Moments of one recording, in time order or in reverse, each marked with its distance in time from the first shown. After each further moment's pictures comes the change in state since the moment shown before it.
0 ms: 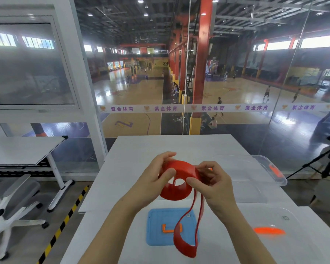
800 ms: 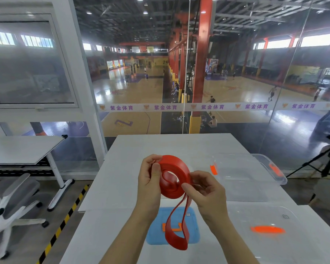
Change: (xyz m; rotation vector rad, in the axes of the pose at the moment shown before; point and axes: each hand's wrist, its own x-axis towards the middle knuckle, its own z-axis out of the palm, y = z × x) left_hand -0.009 -0.001 0.040 -0.494 0.548 -0.115; right_hand -0.020 0.023 0.018 0.038 0.069 -0.002
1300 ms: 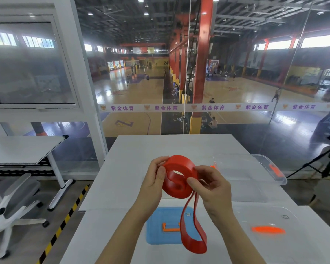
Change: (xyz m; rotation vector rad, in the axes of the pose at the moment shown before) left_hand 0.005 -0.007 -0.015 0.139 -0.275 0.025; right_hand 0.008 -0.010 -0.009 0.067 0.021 -0.016
